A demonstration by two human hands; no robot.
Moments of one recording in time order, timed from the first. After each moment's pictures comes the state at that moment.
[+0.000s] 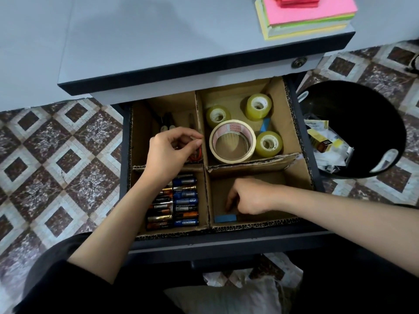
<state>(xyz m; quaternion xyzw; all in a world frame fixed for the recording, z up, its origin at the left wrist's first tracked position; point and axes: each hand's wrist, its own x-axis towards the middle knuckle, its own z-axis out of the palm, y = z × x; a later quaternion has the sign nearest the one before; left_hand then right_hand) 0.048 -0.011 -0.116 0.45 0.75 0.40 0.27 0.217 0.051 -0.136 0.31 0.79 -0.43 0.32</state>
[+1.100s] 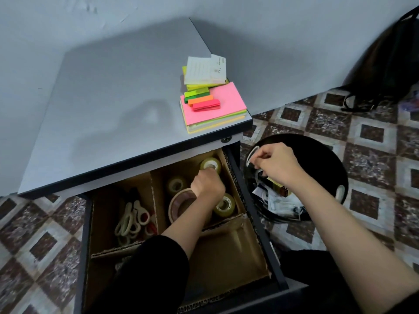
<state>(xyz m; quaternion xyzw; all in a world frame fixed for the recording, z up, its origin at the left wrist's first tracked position) 0.166 0.146 -0.124 0.46 0.87 0.00 0.19 0.300 0.195 -0.084 0.59 0.66 -0.42 -0.19</state>
